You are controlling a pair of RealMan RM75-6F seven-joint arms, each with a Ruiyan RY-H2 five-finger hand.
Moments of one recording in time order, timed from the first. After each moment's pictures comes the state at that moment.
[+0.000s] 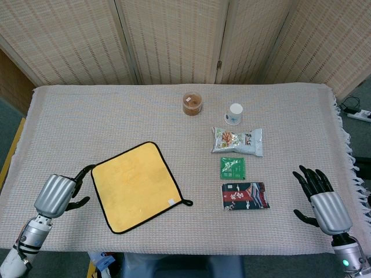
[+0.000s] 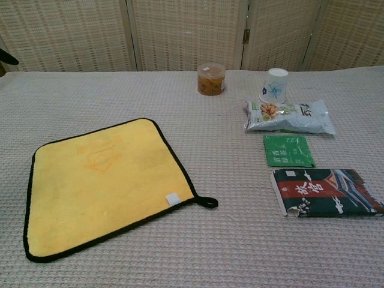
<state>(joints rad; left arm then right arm) -0.31 -1.16 -0.10 -1.70 1.64 1.34 0.16 0.11 -1.12 -0.01 -1.61 -1.65 1.47 -0.02</state>
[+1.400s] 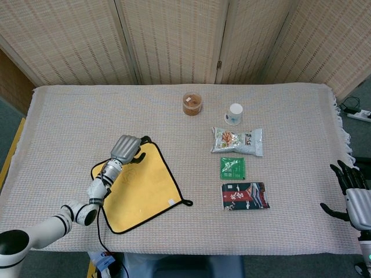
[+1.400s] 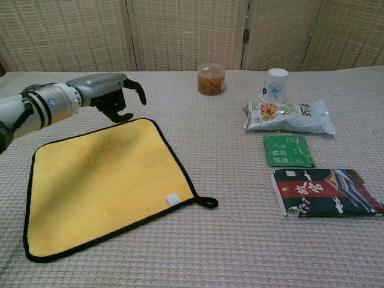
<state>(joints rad) -0.89 -1.74 -0.26 -0.88 1.33 0.77 -0.08 0.07 -1.11 0.04 -1.45 -1.48 1.44 0.23</state>
